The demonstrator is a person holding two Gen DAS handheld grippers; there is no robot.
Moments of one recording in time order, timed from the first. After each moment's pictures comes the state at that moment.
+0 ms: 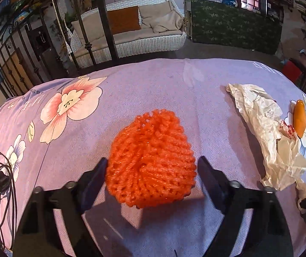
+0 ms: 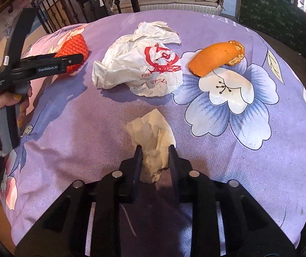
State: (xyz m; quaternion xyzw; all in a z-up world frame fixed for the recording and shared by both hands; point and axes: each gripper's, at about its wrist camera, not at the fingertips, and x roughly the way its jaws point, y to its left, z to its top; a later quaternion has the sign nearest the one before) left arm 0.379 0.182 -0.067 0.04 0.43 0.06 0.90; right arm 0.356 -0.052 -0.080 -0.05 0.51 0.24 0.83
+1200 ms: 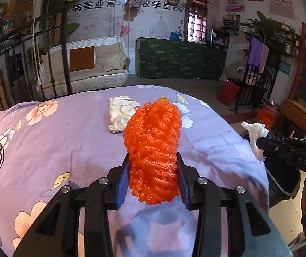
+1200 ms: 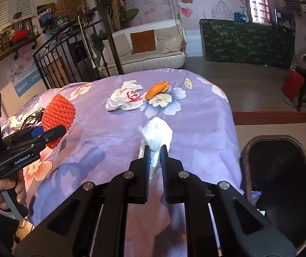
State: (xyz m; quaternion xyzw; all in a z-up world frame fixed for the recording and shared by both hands) left arm 0.149 0.033 0.002 0.01 0.30 -0.11 0.95; right arm 0.191 -0.186 -0.005 0.04 0.35 0.17 0.92
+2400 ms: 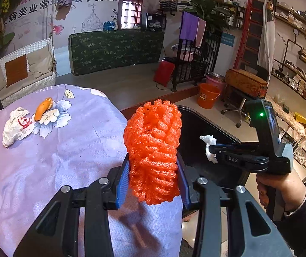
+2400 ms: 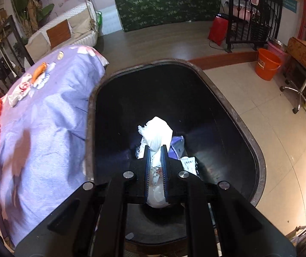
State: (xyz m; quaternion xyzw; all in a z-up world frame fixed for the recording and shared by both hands) left arm 0.135 -0.156 -0.028 0.06 0.33 -0.30 0.90; right arm 0.179 -0.368 -0.094 0.11 0.46 -0.06 0.88
